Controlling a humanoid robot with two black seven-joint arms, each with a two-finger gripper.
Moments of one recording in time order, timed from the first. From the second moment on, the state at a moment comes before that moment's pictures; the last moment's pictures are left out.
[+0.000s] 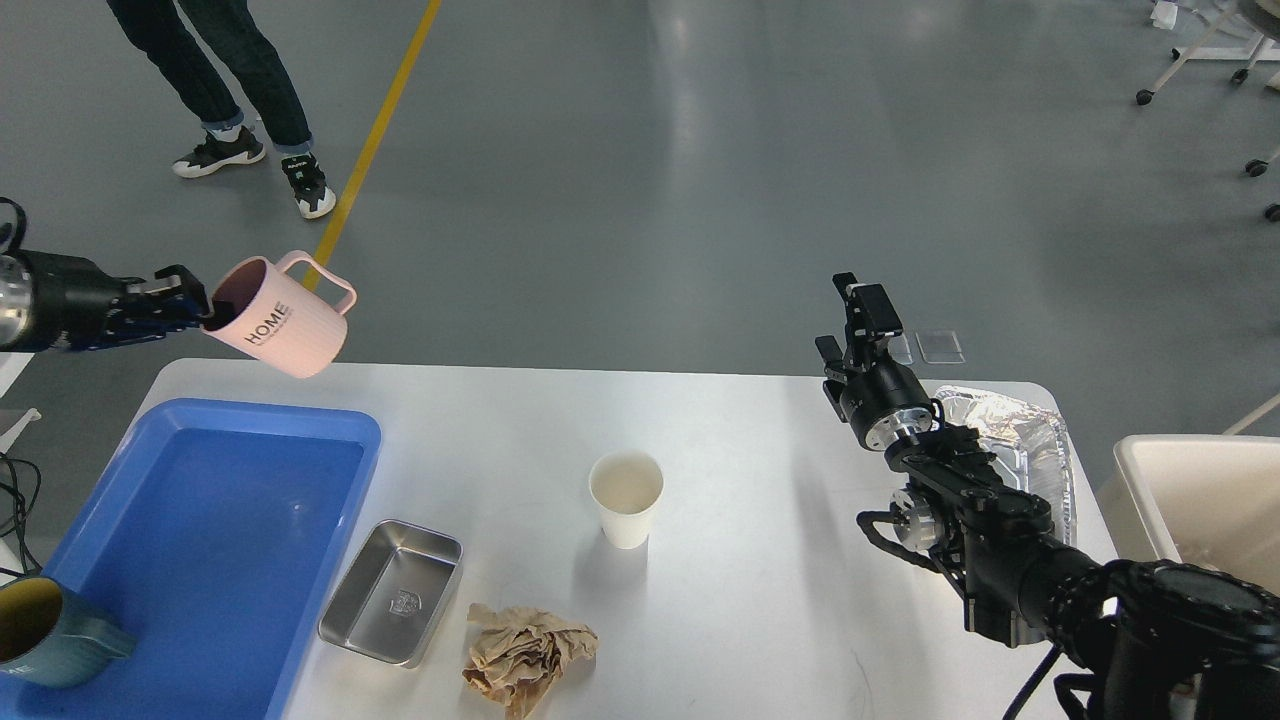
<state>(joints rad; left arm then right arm) -1.21 0.83 0.02 -0.62 1.06 -0.79 -0.44 0.78 0.02 0.28 0.34 -0.09 0.01 0.67</state>
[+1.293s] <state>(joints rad) -0.73 1.32 0.08 -1.32 1.27 -0.45 -0.40 0.84 0.02 0.28 0.33 -0.09 0.01 0.67</state>
